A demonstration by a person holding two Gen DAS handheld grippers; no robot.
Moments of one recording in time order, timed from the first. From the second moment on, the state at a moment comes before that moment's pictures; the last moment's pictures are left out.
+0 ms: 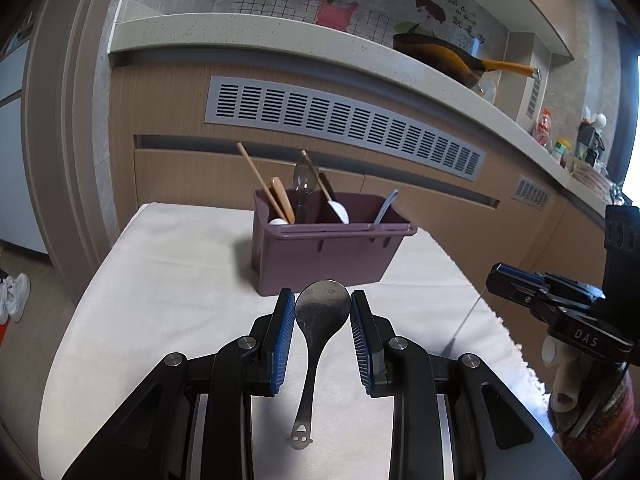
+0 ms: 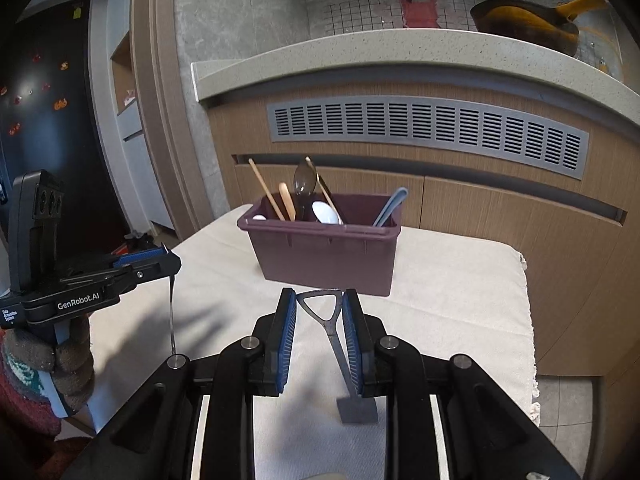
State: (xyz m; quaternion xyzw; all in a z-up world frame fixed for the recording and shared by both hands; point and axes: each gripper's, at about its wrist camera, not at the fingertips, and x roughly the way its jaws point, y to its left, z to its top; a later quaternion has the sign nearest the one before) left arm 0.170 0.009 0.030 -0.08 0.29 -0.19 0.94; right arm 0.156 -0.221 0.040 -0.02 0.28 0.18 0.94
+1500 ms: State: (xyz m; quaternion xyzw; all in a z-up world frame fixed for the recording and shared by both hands) left arm 0.210 -0.007 0.043 -0.08 0.23 -0.11 0.96; right arm 0.197 -0.221 0.070 0.03 0.22 0.13 0.97
